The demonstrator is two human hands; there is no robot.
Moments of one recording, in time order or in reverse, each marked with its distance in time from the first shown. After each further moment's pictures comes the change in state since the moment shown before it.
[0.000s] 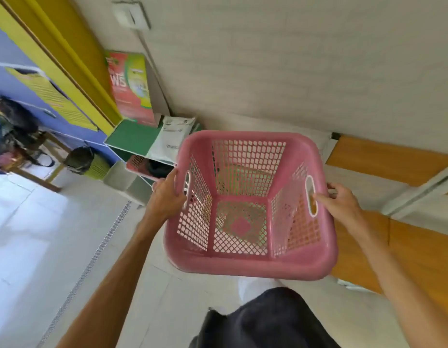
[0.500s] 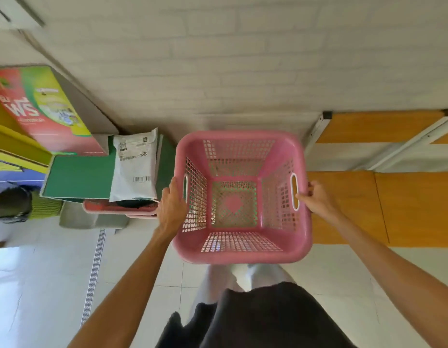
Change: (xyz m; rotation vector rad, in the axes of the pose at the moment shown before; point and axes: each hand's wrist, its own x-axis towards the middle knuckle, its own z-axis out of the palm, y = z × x) left_hand 0.174 -0.011 0.065 0.161 -0.118 0.125; right_hand 0.085 0.009 0.100 -0.161 0.032 0.327
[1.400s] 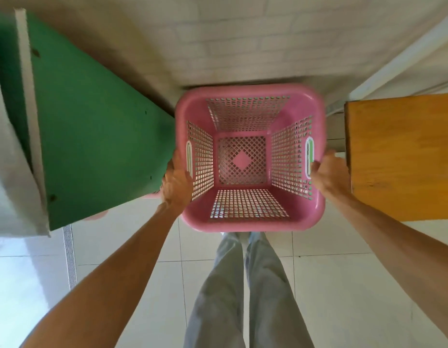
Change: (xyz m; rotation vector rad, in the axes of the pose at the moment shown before) left_hand 0.167 -0.152 0.304 0.011 -0.185 0.051; right_hand 0.216 0.133 0.260 -0.368 0.164 0.205
